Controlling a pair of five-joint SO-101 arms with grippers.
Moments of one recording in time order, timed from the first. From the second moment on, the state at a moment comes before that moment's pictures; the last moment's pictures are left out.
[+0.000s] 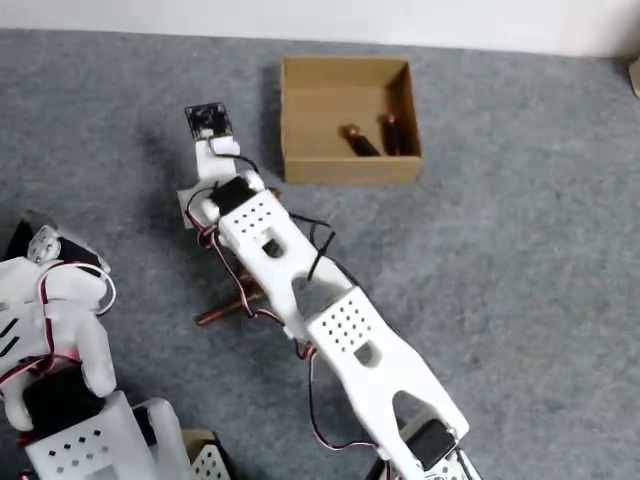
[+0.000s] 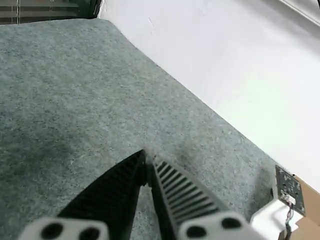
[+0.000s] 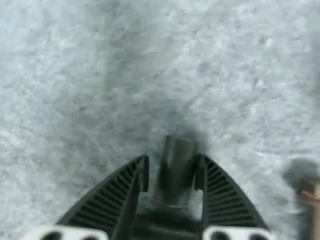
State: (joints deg) left arm -31.4 -77.1 55.4 47.7 28.5; right arm -46.3 69.2 -70.5 64.2 -19.8
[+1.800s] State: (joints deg) left arm -30.0 -76.6 55.4 47.7 28.5; right arm -46.5 51.1 -94.2 99.4 -16.1
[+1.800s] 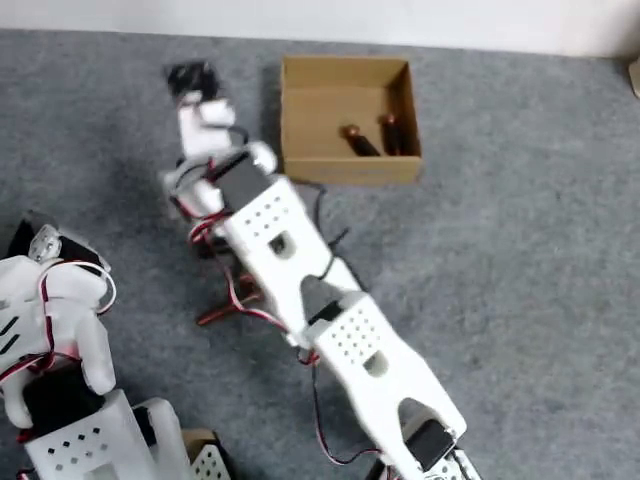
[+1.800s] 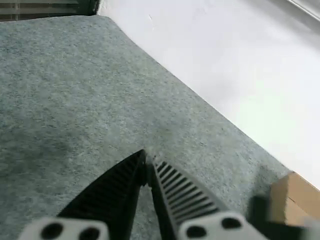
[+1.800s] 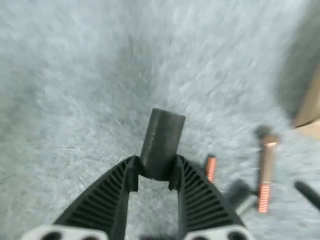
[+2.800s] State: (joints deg) left arm -21.0 -76.6 57.4 48.0 26.2; right arm -26.1 -37.6 22.0 99.2 12.2
